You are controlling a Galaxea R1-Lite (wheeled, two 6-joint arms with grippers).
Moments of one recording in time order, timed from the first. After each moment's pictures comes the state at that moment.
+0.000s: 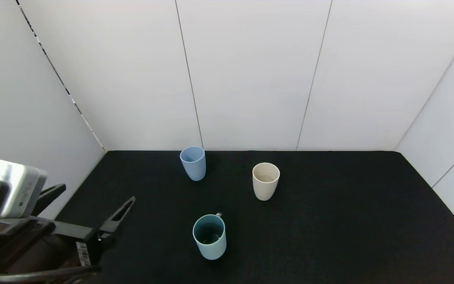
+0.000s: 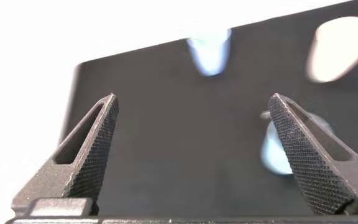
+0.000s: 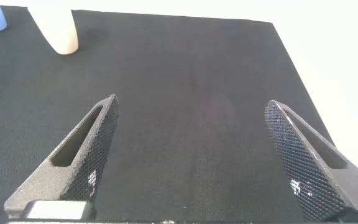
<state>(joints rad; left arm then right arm) -0.77 1.11 -0.40 -0.55 0.75 0.10 0.00 0.00 0.00 0.00 0.01 -0.01</state>
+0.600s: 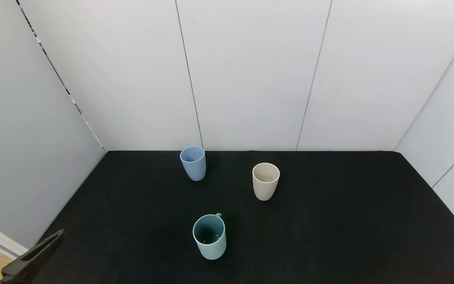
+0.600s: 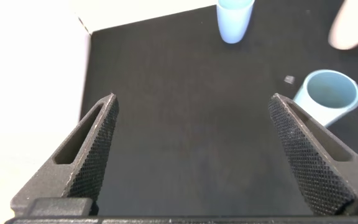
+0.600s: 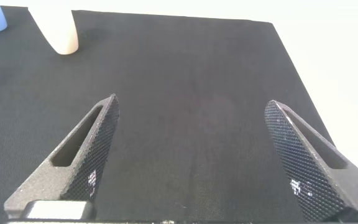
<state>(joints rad) -0.29 0.74 -0.41 -0.13 0.26 0.10 0.00 0.00 0.00 0.00 0.01 -0.01</state>
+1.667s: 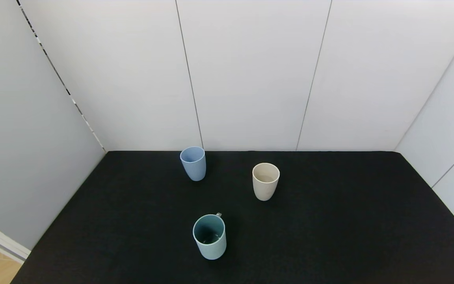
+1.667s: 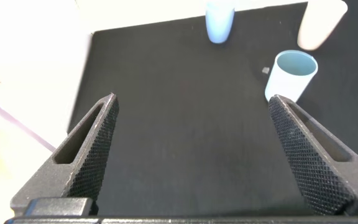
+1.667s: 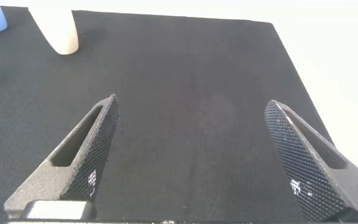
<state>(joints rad) 0.02 0.17 -0.31 0.20 -0.08 0.09 0.00 0.00 0.00 0.00 0.01 -0.01</state>
